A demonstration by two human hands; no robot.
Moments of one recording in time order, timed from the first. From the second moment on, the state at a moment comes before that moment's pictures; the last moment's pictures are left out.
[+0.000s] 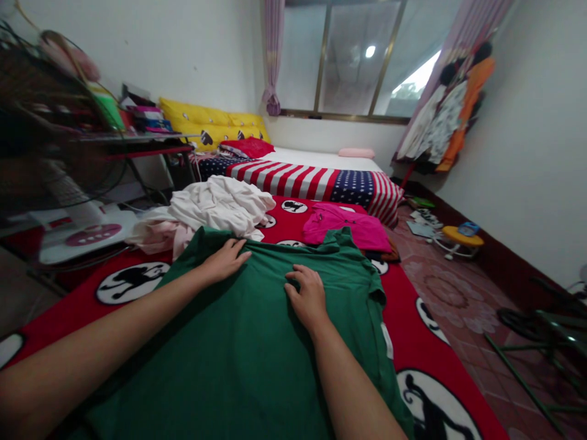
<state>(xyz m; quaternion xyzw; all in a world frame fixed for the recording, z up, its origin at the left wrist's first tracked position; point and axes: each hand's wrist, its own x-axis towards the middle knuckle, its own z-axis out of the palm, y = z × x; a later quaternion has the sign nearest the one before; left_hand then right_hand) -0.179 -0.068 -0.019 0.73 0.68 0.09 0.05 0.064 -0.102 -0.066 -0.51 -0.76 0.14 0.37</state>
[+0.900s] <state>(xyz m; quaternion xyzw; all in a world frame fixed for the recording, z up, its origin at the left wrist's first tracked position) -0.126 -0.079 -0.061 0.81 0.56 0.13 0.03 0.119 -0.132 -0.062 -0.64 -0.76 0.03 0.14</state>
